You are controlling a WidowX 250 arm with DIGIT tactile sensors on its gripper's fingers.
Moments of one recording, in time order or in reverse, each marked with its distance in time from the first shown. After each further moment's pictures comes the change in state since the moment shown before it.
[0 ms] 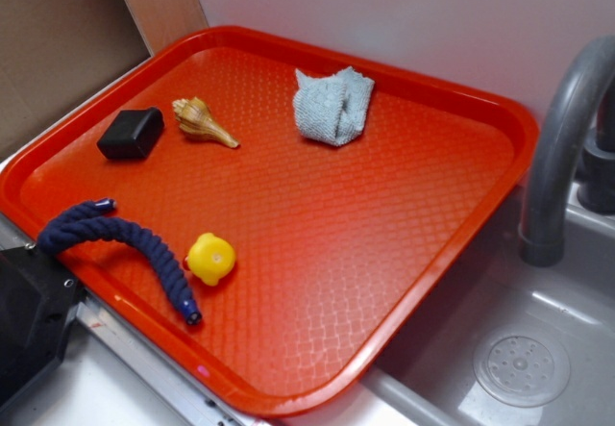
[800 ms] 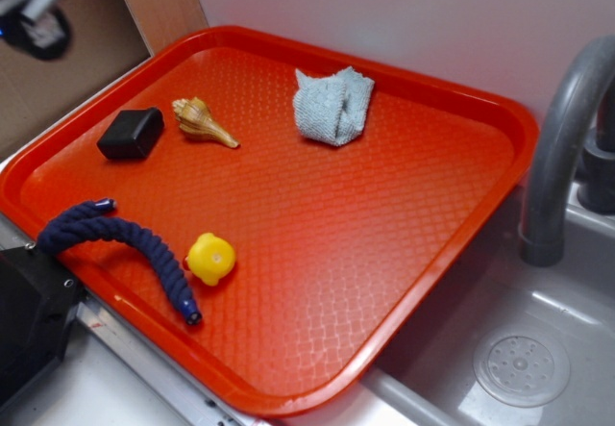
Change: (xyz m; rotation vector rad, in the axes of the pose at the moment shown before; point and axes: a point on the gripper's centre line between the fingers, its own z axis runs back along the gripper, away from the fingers) arm 0.023 -0.023 -0.061 0.001 0.048 0.016
